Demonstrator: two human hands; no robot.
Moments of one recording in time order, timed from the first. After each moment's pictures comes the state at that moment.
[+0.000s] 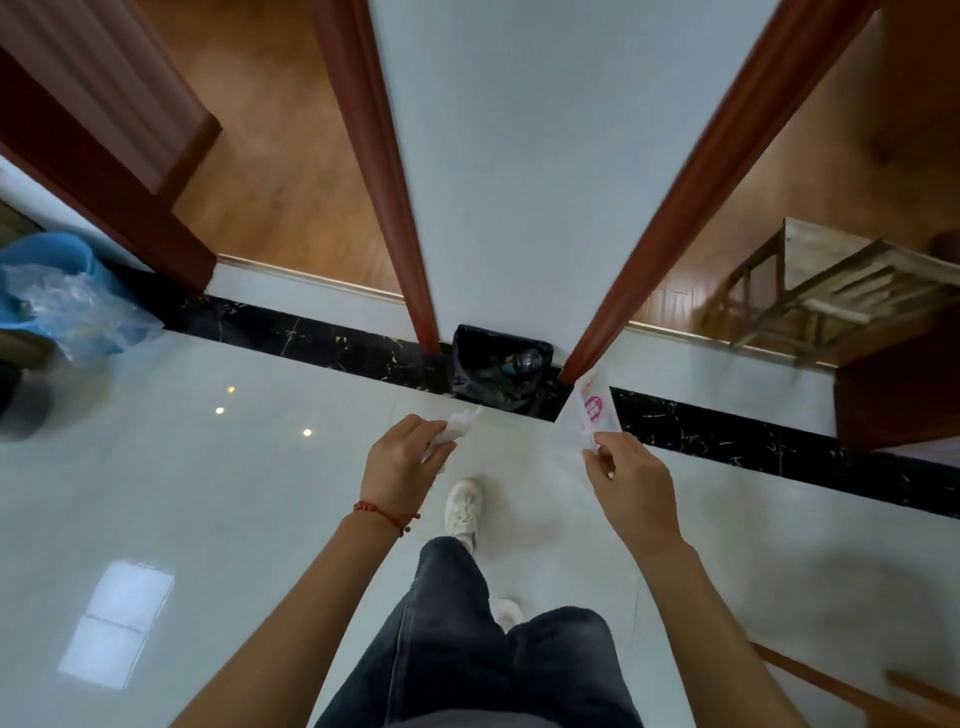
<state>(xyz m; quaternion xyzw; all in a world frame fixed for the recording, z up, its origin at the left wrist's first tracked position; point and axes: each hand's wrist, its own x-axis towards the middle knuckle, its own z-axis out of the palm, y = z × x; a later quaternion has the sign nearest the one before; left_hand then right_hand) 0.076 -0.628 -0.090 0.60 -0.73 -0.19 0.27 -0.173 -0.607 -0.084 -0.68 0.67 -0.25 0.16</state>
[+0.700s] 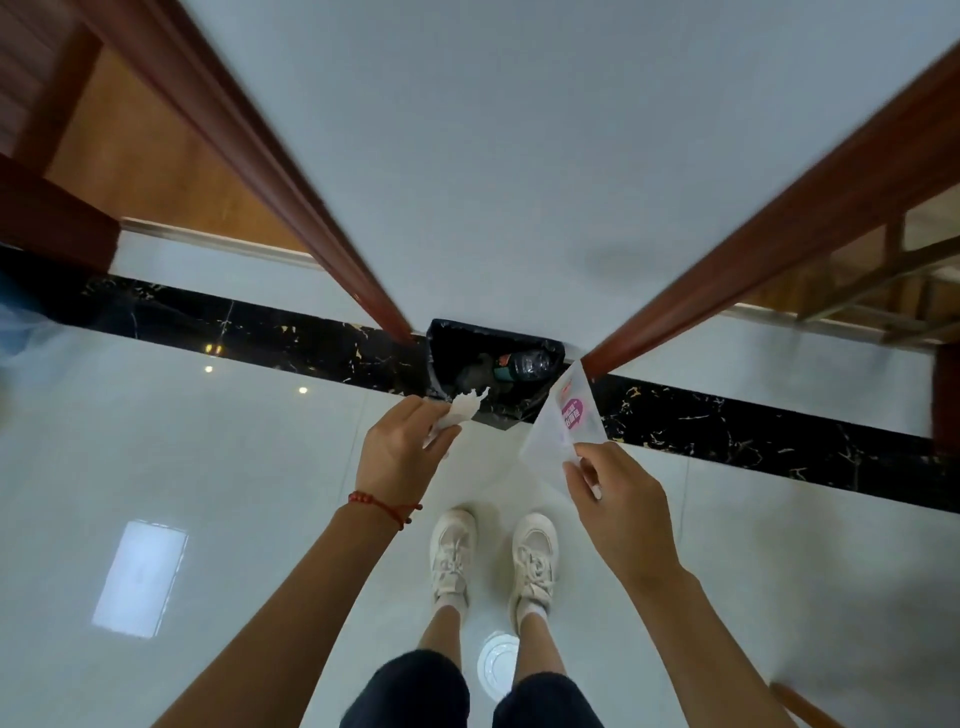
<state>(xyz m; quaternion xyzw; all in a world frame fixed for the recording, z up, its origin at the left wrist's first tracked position) 0.030 -0.827 -0.283 0.59 -0.73 -0.22 0.25 -0.188 -0.775 -0.271 -0.68 0.67 -0.22 0.21</state>
